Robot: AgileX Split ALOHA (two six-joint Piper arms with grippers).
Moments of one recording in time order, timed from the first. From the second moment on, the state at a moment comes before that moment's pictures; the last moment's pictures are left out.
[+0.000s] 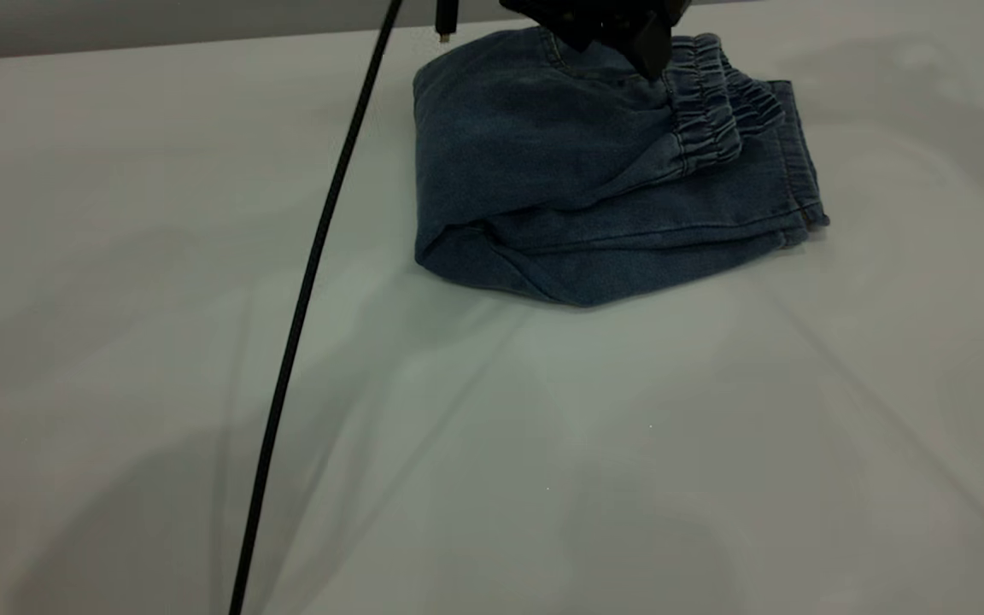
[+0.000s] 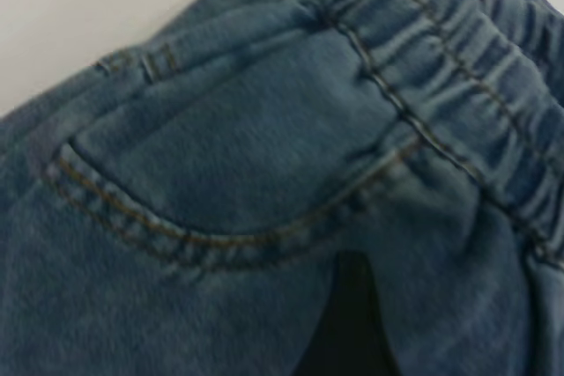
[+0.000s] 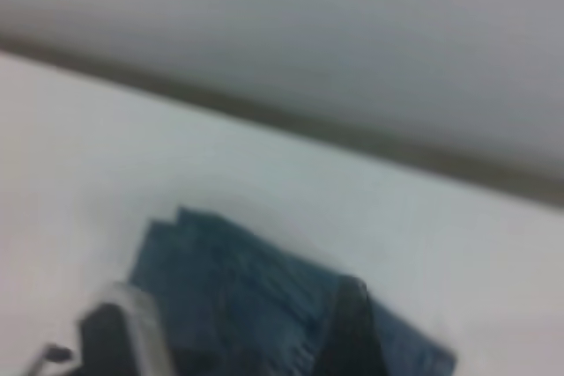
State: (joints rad) left arm -0.61 2.40 -1.89 -0.26 0.56 0.34; right arm 0.02 2.09 -2.40 0.42 1.22 -0.31
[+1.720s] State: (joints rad) left arm -0.64 2.52 -2.13 0.24 1.23 0.22; right arm 0.02 1.88 -2.40 0.44 1.22 -0.29
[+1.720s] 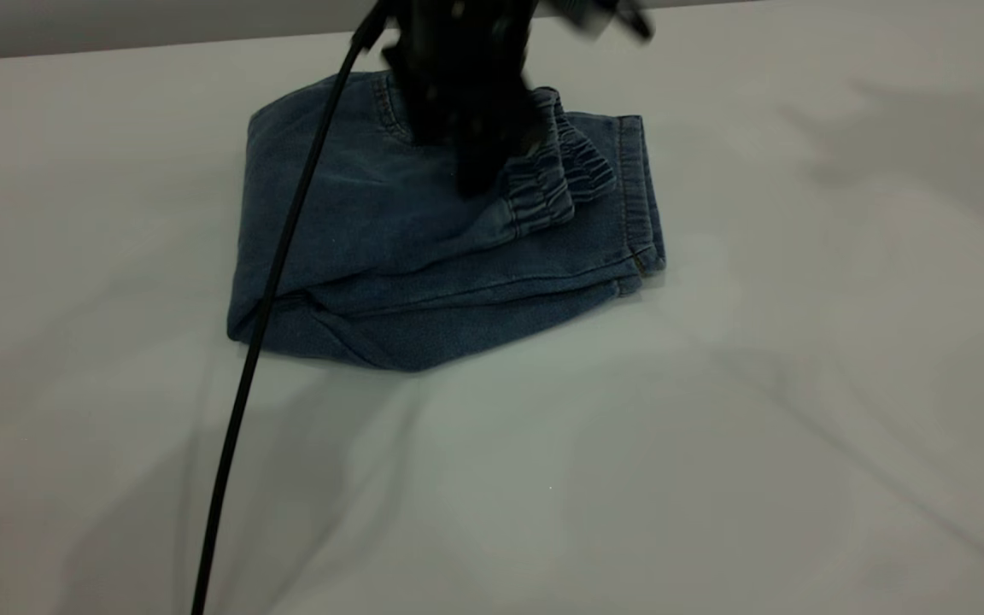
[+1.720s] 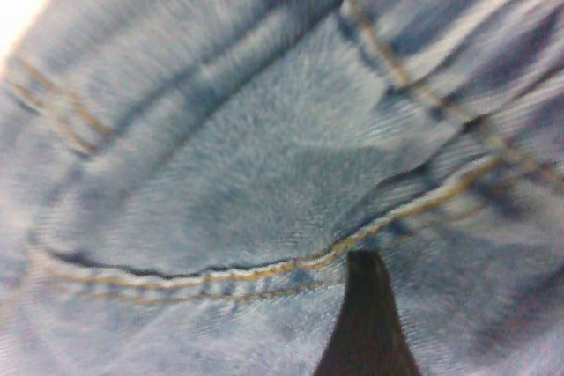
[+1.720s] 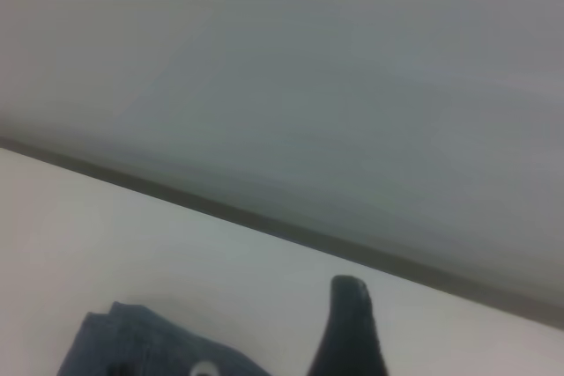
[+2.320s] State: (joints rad) left arm -0.64 2.15 -2.16 0.23 1.23 0.20; right arm 0.02 1.74 -2.37 0.49 1.22 -0.23
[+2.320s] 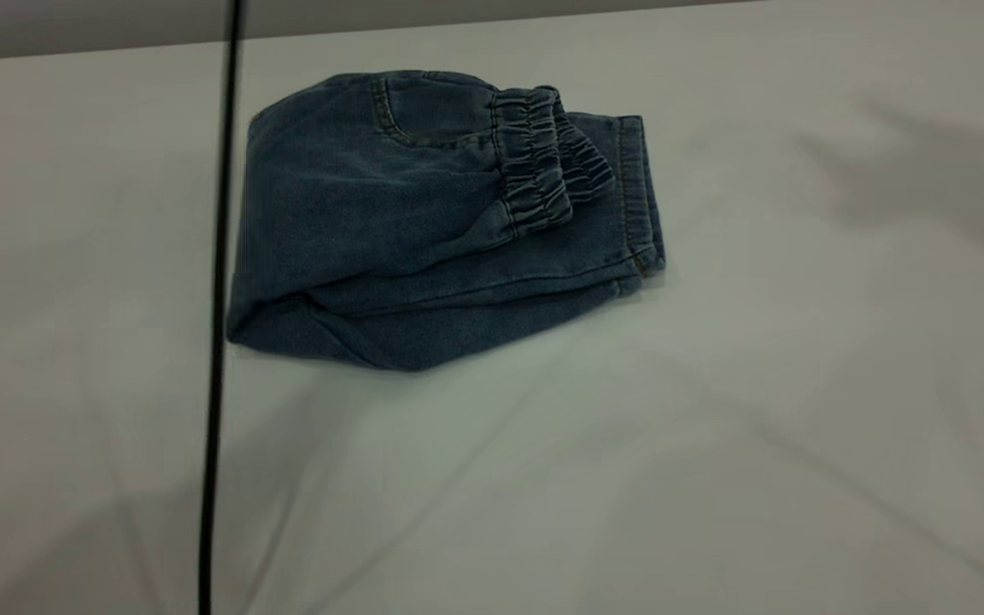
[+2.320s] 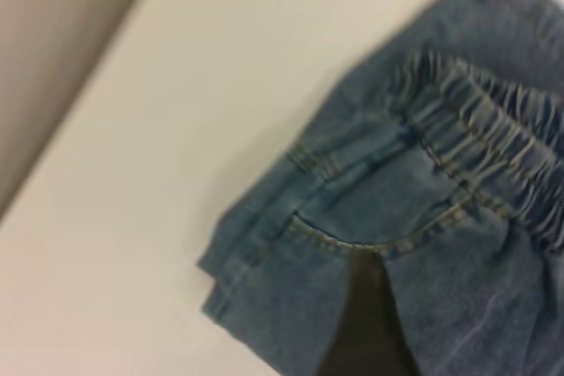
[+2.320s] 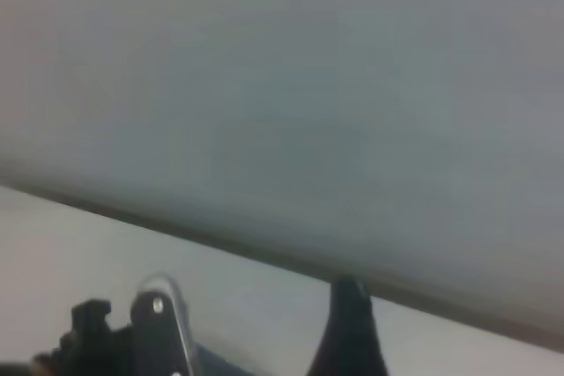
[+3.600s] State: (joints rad) left arm -0.64 0.58 -1.17 0.18 1.22 0.01; right arm 0.02 0.38 -1.13 0.56 1.22 -0.26
